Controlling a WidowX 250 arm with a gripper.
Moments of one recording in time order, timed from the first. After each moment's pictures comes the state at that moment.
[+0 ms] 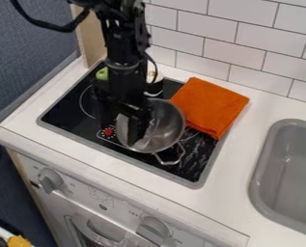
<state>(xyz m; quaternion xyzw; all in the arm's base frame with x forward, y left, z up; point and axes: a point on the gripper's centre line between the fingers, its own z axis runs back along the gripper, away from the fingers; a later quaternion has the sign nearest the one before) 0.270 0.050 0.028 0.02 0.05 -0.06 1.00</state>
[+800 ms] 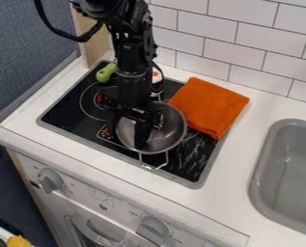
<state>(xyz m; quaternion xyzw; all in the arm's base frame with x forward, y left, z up) 0.287 0.049 0.008 0.01 0.05 -0.01 1.00</state>
